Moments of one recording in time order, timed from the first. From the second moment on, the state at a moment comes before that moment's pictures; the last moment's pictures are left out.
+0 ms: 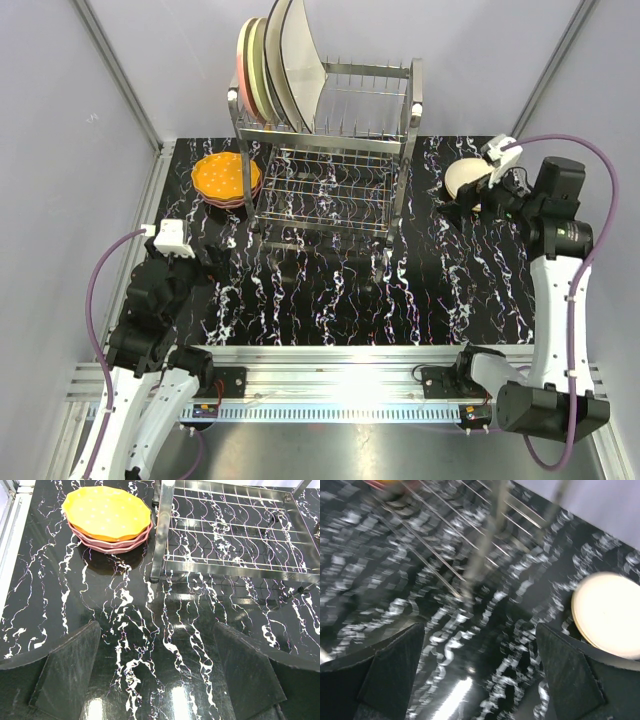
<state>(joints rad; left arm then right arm) -0.25 0.39 0.68 -0.52 -0.07 -0.16 -0.19 1.08 1.27 -0.70 -0.73 -0.42</state>
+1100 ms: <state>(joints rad) -0.25 0.42 0.68 -0.52 -0.09 -0.16 0.66 1.80 2.31 -0.66 -0.26 -0.02</state>
